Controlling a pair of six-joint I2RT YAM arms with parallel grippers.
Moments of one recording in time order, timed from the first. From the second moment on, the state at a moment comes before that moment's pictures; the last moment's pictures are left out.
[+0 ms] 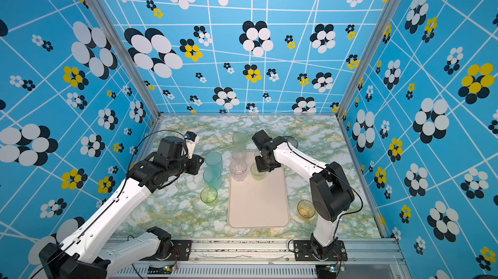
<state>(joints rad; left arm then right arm) -0.42 1.08 1.04 -0.73 0.05 -0.16 0.60 1.78 1.38 -0.91 0.07 0.34</state>
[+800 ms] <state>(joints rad) -0.42 1.11 1.04 -0.73 -0.03 -0.14 0.59 1.64 1.41 -0.89 0.07 0.33</state>
